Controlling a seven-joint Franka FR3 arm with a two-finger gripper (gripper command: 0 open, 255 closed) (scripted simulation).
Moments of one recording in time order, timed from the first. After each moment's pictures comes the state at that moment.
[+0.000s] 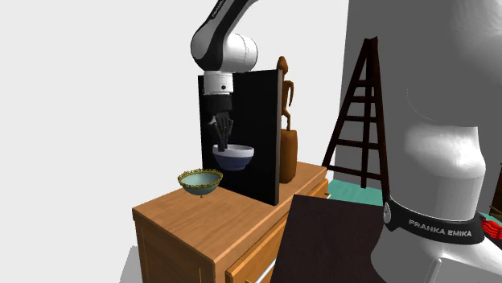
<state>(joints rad) -0.10 0.11 -0.30 -2.25 0.06 2.28 -0.40</state>
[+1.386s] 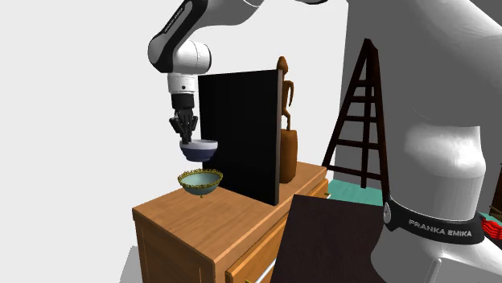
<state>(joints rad) -0.16 0.57 -0.25 -1.55 0.17 2.04 -0.42</state>
